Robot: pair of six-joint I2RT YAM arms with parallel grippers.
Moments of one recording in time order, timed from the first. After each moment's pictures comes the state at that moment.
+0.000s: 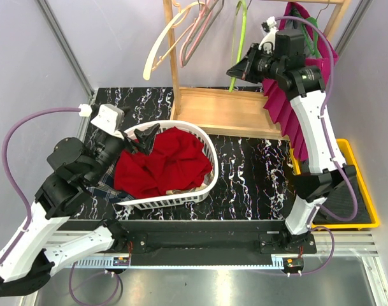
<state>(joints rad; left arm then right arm) -0.80 0.78 1.28 -0.38 -0.25 0.12 0.29 1.83 2.32 -0.86 -0.40 0.51</state>
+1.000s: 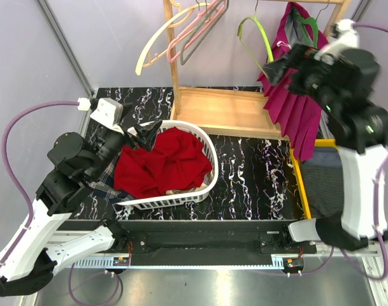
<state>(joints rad) -0.76 0.81 1.32 -0.37 -0.19 0.07 0.27 1.42 2.18 -0.91 -0.08 0.48</state>
